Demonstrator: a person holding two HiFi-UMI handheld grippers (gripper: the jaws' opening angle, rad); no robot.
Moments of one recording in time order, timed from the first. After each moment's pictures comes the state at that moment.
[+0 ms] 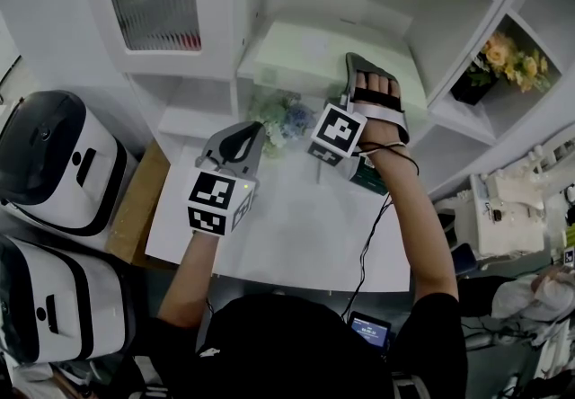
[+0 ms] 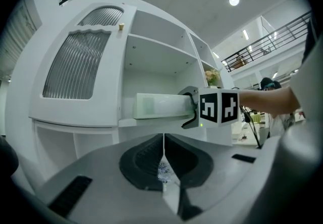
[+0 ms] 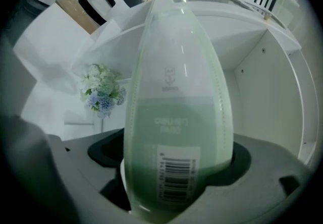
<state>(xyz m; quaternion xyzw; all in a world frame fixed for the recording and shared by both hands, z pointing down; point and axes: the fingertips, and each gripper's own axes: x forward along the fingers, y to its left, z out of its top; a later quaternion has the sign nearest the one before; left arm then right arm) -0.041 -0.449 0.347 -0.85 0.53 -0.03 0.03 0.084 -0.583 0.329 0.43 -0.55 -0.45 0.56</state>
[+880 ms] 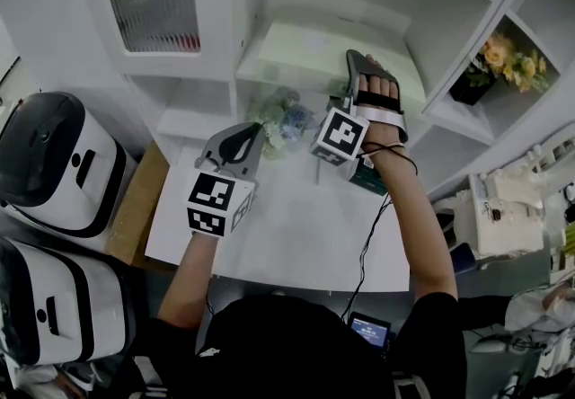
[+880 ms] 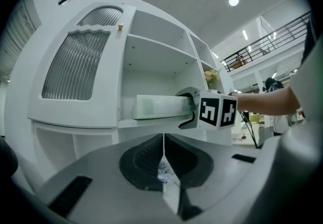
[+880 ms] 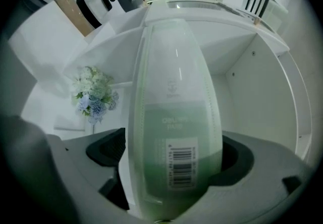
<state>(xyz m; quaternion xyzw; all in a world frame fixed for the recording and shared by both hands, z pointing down) -0.041 -0.448 0.344 -0.85 0.53 -0.03 0.03 0.081 -0.589 0.322 0.45 -0.55 -0.48 0.51</state>
